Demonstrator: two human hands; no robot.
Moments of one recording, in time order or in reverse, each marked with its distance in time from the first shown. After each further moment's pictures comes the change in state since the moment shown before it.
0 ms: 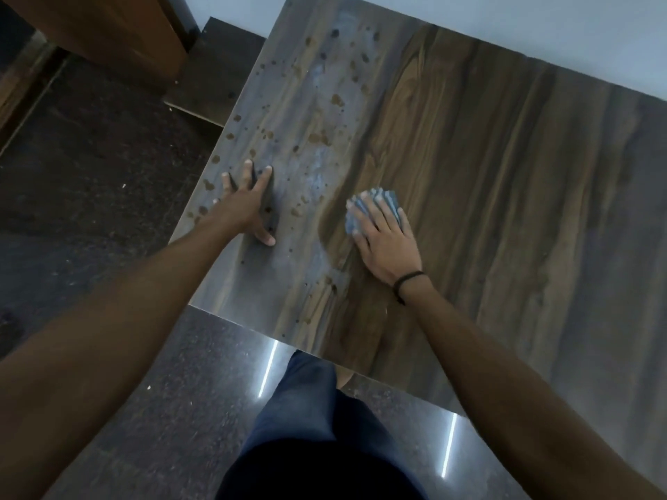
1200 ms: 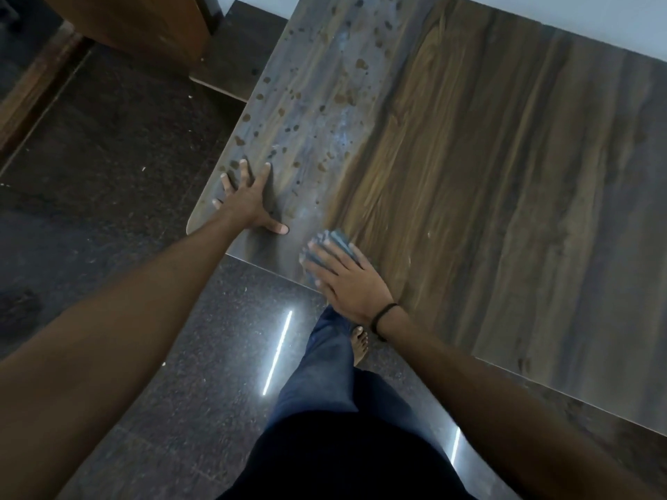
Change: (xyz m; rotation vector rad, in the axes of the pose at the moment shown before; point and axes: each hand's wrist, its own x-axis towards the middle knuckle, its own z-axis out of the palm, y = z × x) left_hand -0.060 -0.051 0.065 -0.166 0.052 -0.069; right_hand -0.125 -0.113 0.057 -0.033 -0.032 -0.357
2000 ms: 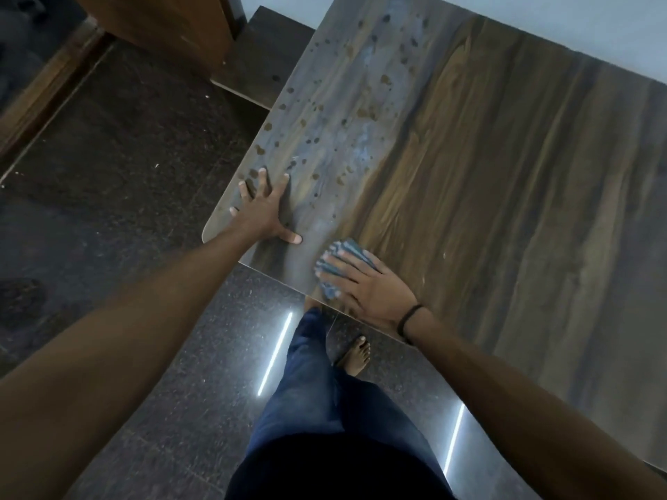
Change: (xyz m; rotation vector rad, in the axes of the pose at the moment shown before) left_hand 0.008 -0.013 0.003 -0.027 0.024 0.043; right_hand 0.011 0.034 -0.009 -0.026 -0.098 -0.225
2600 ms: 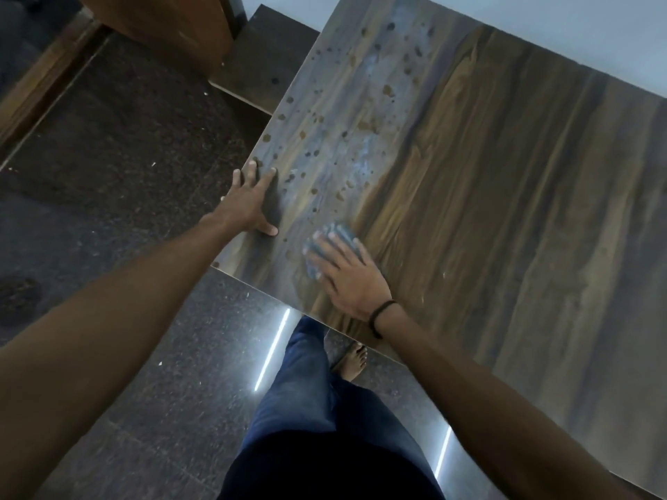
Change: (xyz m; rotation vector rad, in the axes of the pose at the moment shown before) left_hand 0.033 -0.015 -0.038 0.062 0.047 0.052; right_hand 0.063 -0.004 -0.016 0.050 0.032 0.229
